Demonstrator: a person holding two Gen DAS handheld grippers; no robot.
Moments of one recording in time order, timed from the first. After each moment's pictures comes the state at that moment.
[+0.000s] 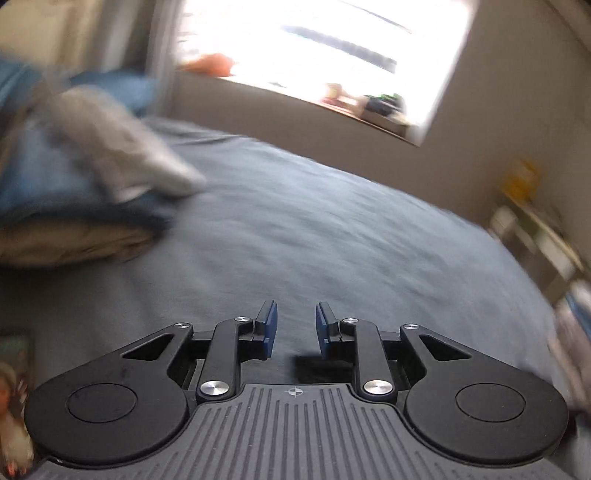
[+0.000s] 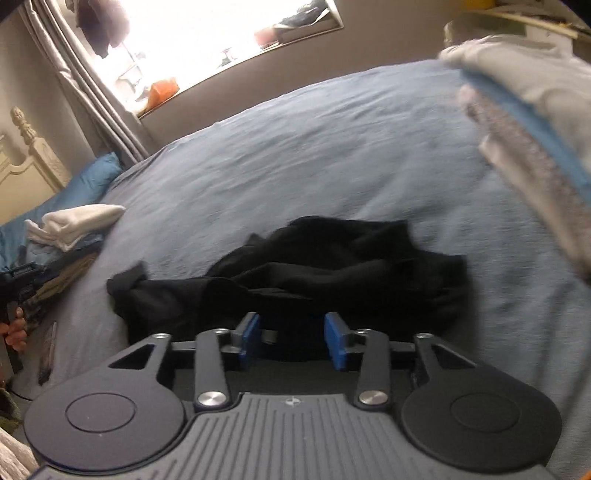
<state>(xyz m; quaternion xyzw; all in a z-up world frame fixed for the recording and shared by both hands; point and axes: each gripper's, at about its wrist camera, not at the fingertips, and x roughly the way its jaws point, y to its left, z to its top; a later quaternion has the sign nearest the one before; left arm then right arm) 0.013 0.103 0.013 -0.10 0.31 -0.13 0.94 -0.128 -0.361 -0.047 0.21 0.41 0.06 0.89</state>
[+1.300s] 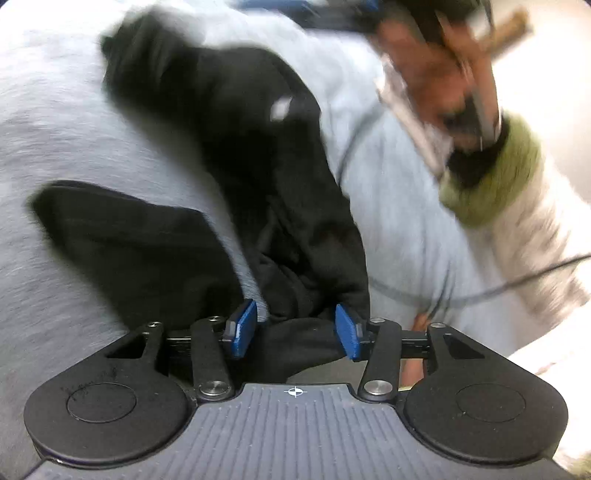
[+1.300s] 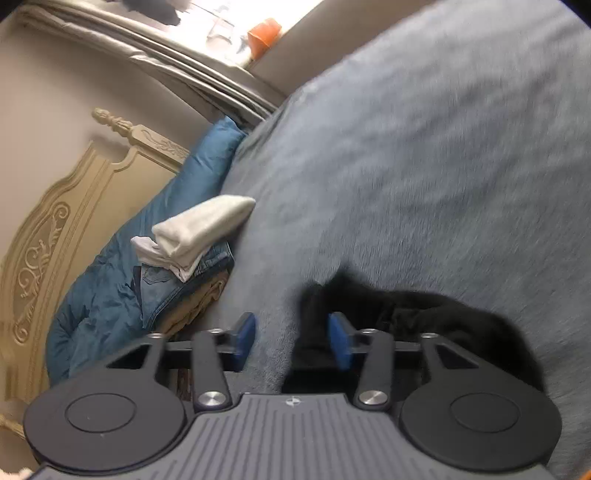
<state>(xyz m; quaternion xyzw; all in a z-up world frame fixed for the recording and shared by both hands) -0.006 -0.018 -0.058 -0.09 0.56 -0.42 0.71 0.096 -0.256 -0.049 0.32 0.44 0.30 0.78</state>
